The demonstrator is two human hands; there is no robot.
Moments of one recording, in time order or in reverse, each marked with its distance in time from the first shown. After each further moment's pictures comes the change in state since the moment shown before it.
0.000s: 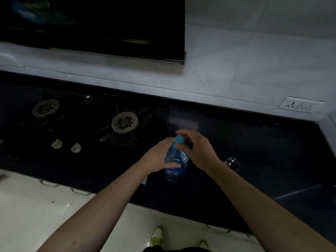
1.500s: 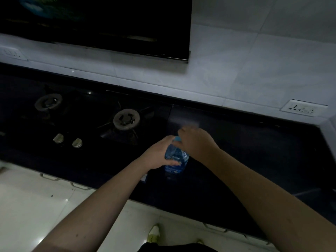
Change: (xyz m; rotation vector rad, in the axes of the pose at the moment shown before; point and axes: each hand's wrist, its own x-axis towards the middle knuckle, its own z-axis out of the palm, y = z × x) left_hand 0.002 -0.007 0.002 -0.100 -0.015 -0.080; right_hand 0.026 -0.029 -0.011 -0.991 -0.315 -0.330
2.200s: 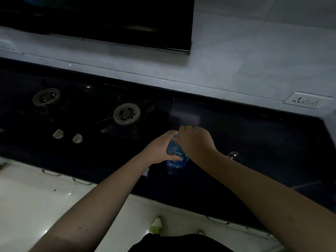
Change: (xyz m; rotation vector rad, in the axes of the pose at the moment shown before) left_hand -0.005 0.007 -0.004 -0.021 -0.001 -0.008; right_hand 0.002 -0.023 0.006 -0.034 -0.088 0.184
